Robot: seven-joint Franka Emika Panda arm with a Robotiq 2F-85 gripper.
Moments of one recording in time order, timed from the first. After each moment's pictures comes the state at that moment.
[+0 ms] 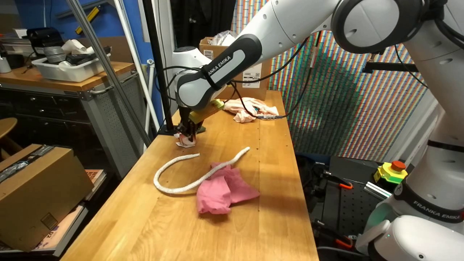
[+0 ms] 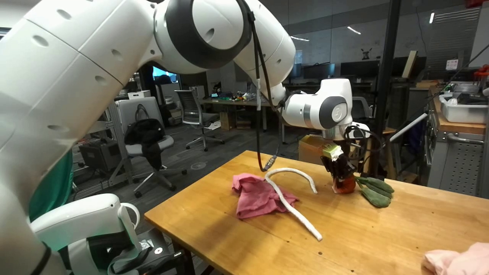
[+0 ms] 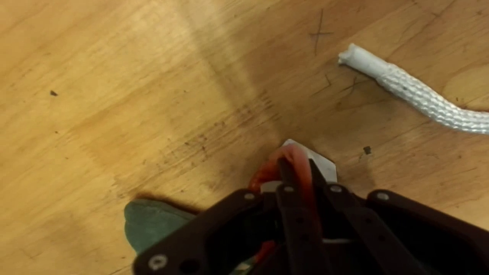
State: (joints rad) arm 0.12 0.79 -0.05 -1.47 -0.05 2.34 0.27
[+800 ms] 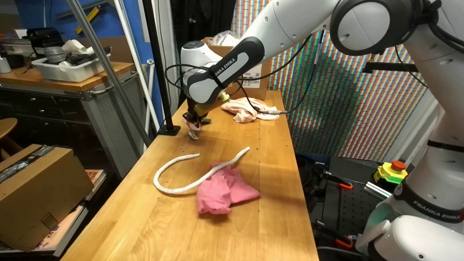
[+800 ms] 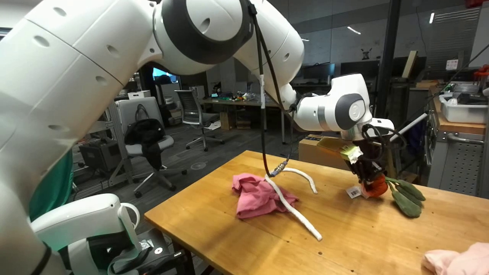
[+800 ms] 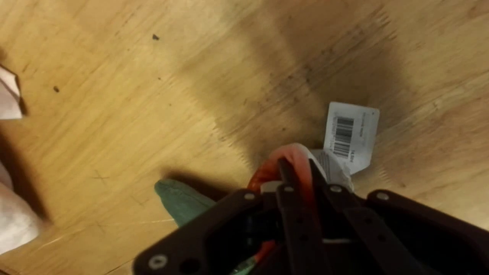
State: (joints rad) arm 0.13 0.79 -0.16 -1.46 -0.12 2.43 0.37
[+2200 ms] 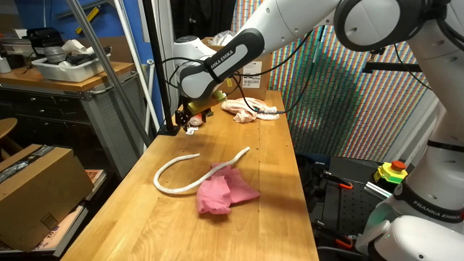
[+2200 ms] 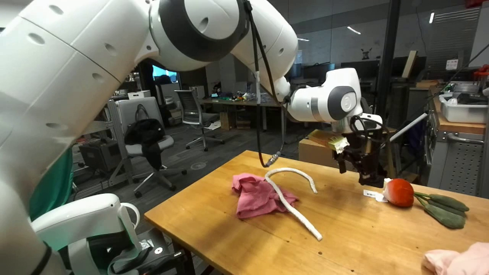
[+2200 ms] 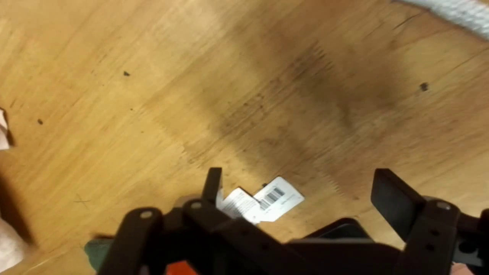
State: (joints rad) arm 0.14 0.76 -0.12 -1.45 -0.10 2.32 0.42
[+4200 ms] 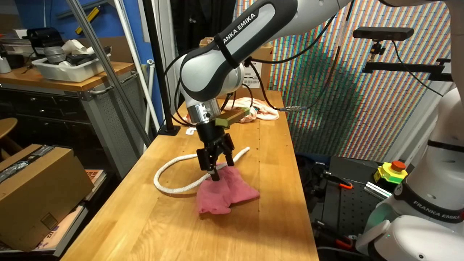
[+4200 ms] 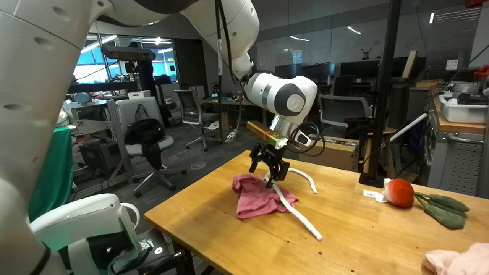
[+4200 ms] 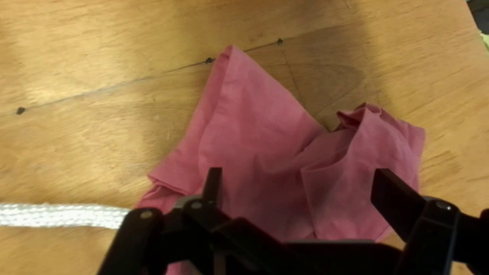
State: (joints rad) arm 0.12 0.50 0.12 -1.84 0.20 1.91 0.04
